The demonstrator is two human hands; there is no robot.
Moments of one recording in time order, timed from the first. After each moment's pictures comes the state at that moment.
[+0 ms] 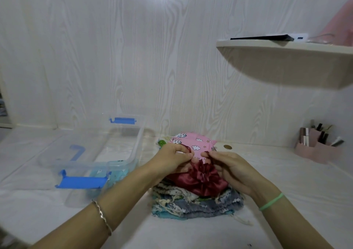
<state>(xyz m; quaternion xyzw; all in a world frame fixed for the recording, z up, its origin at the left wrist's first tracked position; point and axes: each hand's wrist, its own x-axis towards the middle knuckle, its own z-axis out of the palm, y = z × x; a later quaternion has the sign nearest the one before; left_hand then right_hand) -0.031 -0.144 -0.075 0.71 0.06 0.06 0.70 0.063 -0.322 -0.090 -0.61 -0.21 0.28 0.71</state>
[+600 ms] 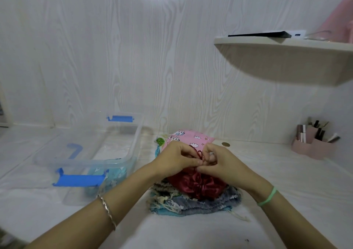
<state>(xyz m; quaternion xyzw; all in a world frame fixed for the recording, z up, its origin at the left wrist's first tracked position) -0.024 -0.150 -0.078 0.82 -0.06 0.10 0.56 0.045 -0.319 -0.076 -0.80 -0.42 0.08 0.42</state>
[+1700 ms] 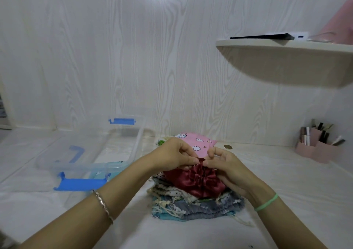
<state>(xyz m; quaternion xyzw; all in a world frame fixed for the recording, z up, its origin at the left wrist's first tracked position) -0.023 -0.137 -0.057 0.84 -0.02 0.04 0.54 0.055 -0.314 -0.088 -0.57 -0.28 0.28 0.72</state>
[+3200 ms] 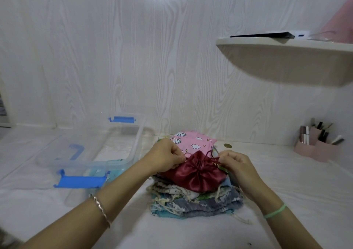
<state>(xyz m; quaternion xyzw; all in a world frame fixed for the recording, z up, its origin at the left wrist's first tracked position) -0.020 -0.121 -0.075 0.89 0.07 0.12 0.43 0.070 -0.336 -0.107 -0.69 -0.29 0.07 0.65</state>
